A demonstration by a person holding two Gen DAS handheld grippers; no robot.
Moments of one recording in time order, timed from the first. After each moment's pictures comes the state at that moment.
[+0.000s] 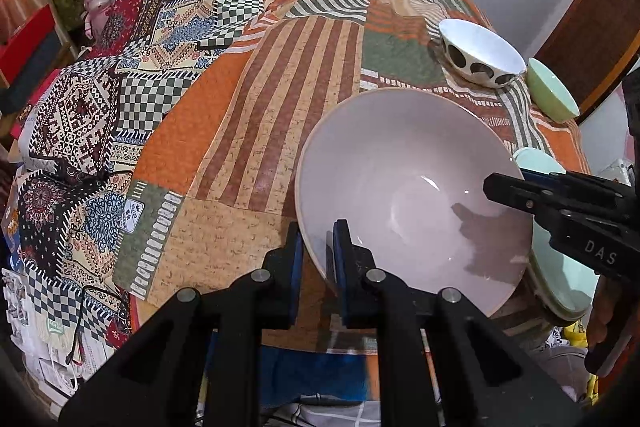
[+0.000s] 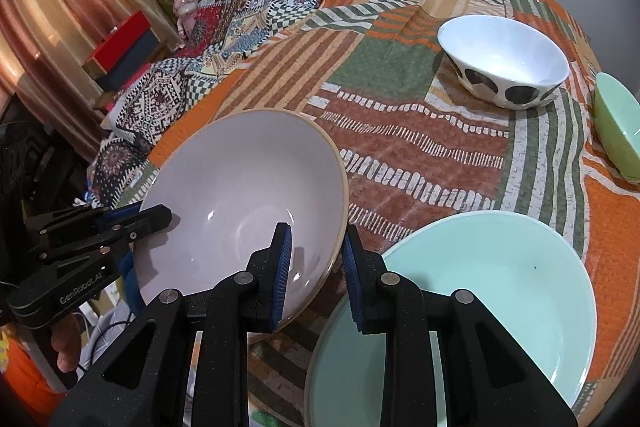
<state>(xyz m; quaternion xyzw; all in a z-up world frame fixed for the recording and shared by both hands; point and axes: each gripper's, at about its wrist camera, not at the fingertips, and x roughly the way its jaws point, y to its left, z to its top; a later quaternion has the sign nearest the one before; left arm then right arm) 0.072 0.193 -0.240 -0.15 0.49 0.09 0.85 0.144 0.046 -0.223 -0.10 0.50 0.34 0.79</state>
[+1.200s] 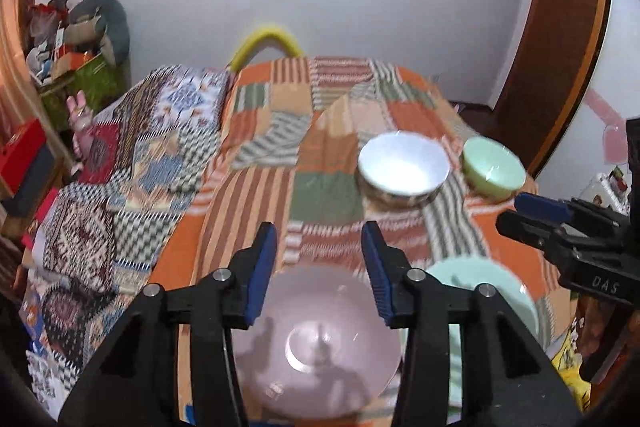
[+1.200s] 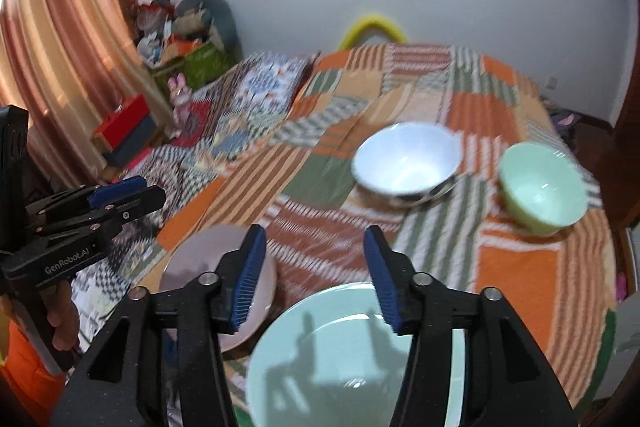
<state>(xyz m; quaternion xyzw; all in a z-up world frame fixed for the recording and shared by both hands) 0.124 0.135 -0.104 -0.08 0.36 0.06 0.93 0.162 -0.040 -0.125 -0.04 0.37 0.33 0.87</state>
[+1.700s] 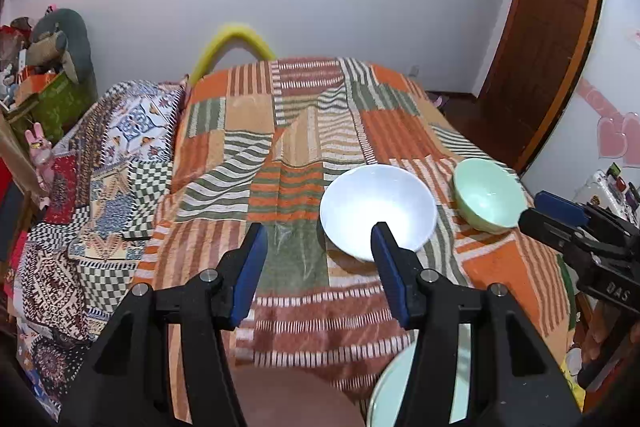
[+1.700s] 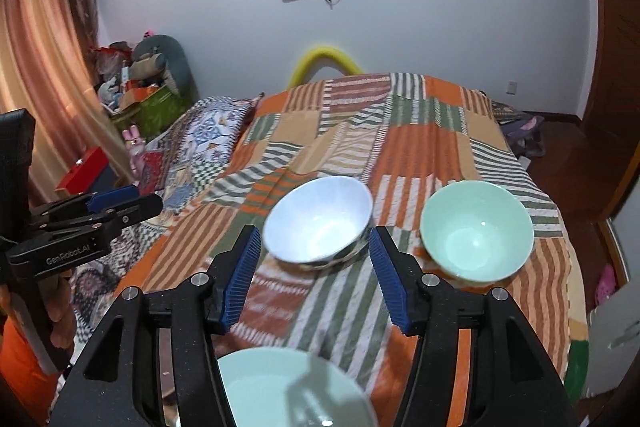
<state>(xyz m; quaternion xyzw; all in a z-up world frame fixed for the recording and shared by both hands) 0.246 0.115 -0.113 -0.07 0.39 0.02 0.92 0.234 -0.083 -0.113 -0.01 0.35 0.27 0.90</state>
